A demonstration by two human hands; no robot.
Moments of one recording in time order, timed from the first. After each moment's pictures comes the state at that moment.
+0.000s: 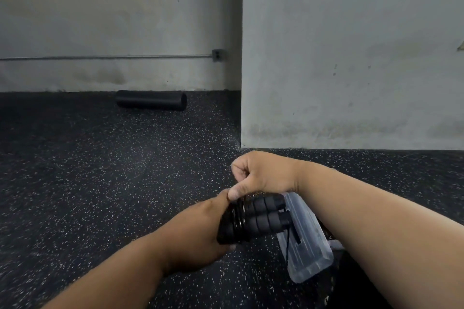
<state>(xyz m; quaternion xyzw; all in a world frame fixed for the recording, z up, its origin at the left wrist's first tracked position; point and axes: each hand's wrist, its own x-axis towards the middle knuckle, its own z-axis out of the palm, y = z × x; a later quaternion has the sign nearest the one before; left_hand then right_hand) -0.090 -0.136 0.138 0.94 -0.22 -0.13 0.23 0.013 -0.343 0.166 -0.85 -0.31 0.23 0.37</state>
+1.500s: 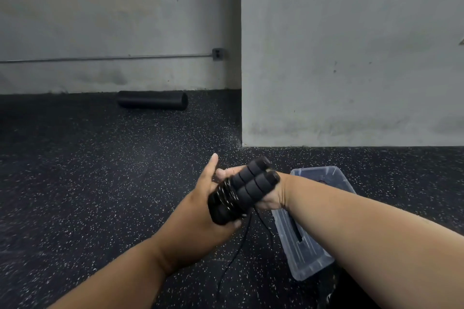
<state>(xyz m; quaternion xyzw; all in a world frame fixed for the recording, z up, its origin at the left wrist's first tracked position) -0.097 -0.146 0.139 0.88 -0.12 -0.06 0.47 -0.001 -0.313 0.119 -0.60 -0.30 0.41 0.62</state>
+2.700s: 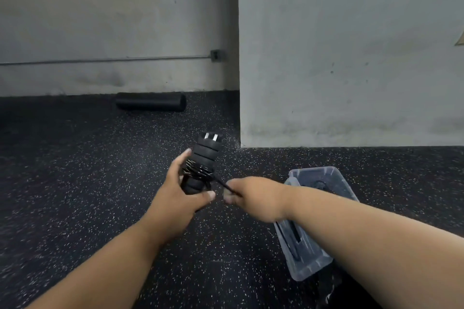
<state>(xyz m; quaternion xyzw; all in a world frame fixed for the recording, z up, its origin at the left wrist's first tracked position) -0.070 -0.123 0.139 0.81 0.03 -0.02 0.58 -0.010 -0.335 0.123 -0.89 -0.29 0.23 0.26</state>
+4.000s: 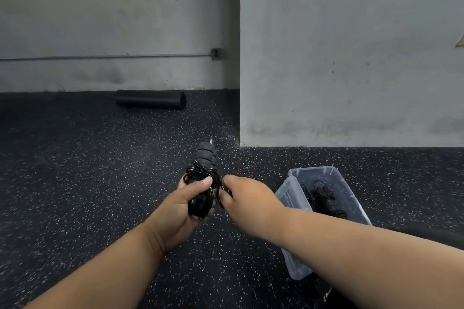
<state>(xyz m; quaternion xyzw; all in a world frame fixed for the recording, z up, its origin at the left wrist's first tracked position) -0.066 -0.133 0.121 0.54 0.10 -0.16 0.82 -0.049 -0.303 0.128 -0.94 -0.18 0.08 0.29</state>
